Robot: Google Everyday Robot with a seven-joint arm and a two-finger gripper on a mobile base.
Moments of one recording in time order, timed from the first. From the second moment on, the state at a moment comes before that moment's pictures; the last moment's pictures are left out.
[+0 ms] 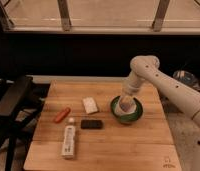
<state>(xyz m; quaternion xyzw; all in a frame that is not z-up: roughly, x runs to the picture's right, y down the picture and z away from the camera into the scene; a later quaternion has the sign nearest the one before) 0.152 0.068 0.807 -0.34 -0.13 0.00 0.93</state>
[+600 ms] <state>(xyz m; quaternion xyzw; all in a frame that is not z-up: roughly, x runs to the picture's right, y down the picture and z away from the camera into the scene) 0.154 0.065 0.808 -0.34 -0.13 0.00 0.93</state>
